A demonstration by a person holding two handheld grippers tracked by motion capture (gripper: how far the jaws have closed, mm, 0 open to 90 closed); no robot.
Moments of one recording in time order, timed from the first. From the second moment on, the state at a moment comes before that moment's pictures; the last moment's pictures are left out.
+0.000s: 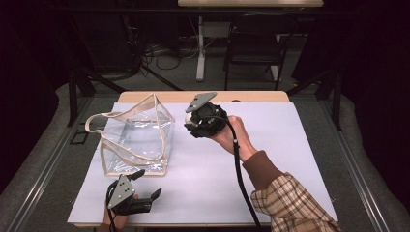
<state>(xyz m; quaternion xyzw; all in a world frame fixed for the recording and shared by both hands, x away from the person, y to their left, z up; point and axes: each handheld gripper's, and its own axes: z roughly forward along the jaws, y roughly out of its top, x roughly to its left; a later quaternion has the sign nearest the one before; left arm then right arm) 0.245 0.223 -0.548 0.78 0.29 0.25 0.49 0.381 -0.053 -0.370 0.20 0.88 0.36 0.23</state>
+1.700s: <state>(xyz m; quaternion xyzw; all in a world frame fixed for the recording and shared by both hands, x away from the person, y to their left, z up) 0.245 0.221 -0.548 0.78 0.29 0.25 0.49 0.375 -0.013 -0.354 0.16 0.88 0.37 0.23</state>
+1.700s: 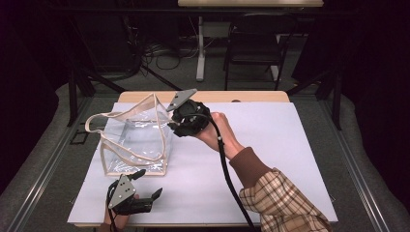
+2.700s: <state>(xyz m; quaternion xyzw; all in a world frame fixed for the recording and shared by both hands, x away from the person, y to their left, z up) 0.247 0.220 -0.548 0.78 0.29 0.24 0.50 0.370 0.012 -0.350 0.14 0.89 0.37 0.23</state>
